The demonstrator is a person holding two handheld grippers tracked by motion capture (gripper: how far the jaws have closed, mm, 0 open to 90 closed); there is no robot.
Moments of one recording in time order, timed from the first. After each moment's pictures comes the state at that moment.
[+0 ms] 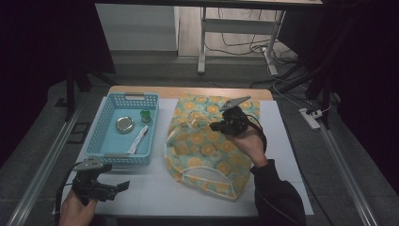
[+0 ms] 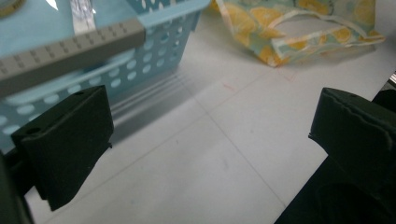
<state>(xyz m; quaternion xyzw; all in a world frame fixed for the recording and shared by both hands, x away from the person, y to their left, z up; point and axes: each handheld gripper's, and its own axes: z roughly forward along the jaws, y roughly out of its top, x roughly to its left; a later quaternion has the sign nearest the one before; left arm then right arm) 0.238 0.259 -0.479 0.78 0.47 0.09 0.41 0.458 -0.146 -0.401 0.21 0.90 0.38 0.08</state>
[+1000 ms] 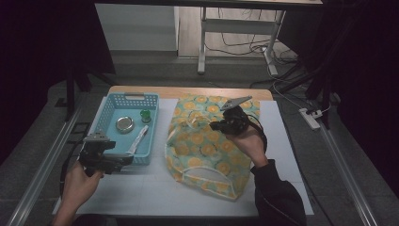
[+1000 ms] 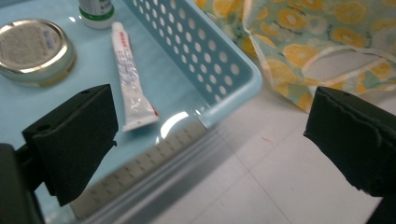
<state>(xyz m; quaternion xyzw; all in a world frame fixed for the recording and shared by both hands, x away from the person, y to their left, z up) 0.303 0.262 -0.453 0.78 0.48 0.12 0.38 0.458 -0.147 -0.400 0.21 0.89 0.39 0.08</state>
